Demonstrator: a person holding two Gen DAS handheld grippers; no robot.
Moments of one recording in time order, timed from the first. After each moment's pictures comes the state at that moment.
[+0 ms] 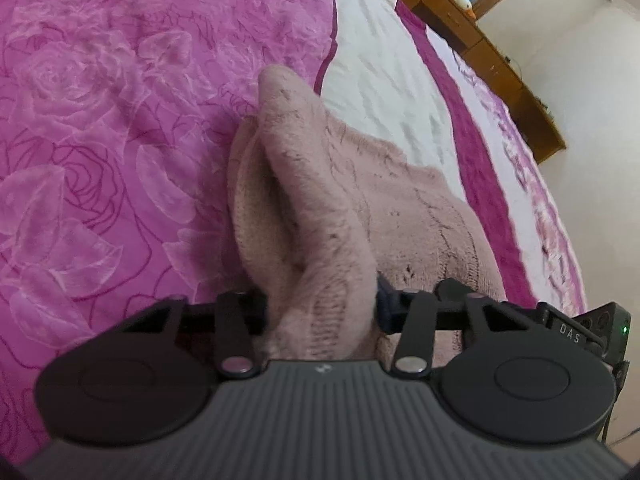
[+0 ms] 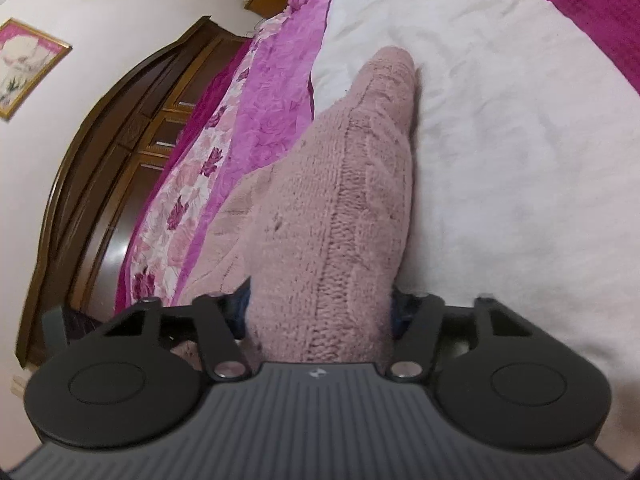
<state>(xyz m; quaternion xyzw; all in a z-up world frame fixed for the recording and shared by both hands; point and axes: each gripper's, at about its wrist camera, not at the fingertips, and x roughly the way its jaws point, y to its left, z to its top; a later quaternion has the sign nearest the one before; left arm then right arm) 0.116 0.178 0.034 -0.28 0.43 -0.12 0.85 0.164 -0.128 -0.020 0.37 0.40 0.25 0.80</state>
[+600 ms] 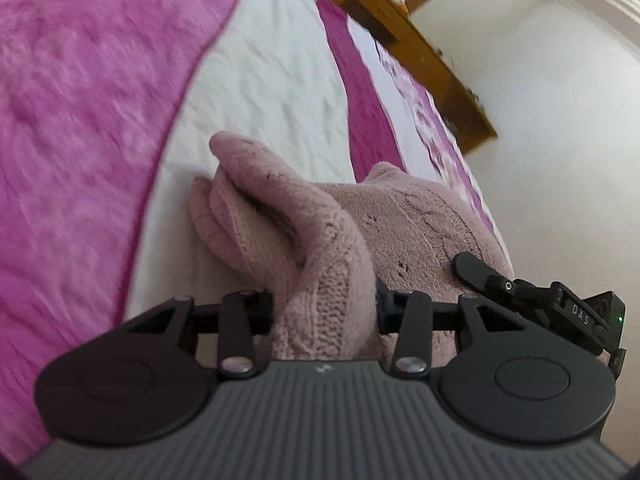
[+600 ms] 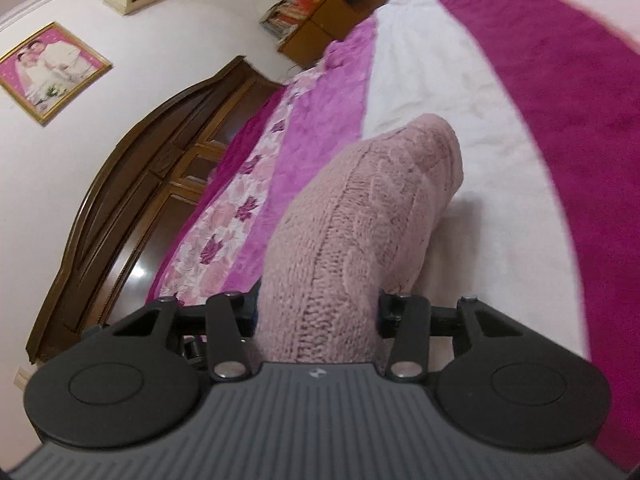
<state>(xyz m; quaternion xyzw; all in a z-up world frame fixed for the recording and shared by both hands) 0.085 0.106 0.075 -0.30 0.42 -0.22 0.83 0.100 -0.212 0.079 0.35 0.34 0.24 0.84</state>
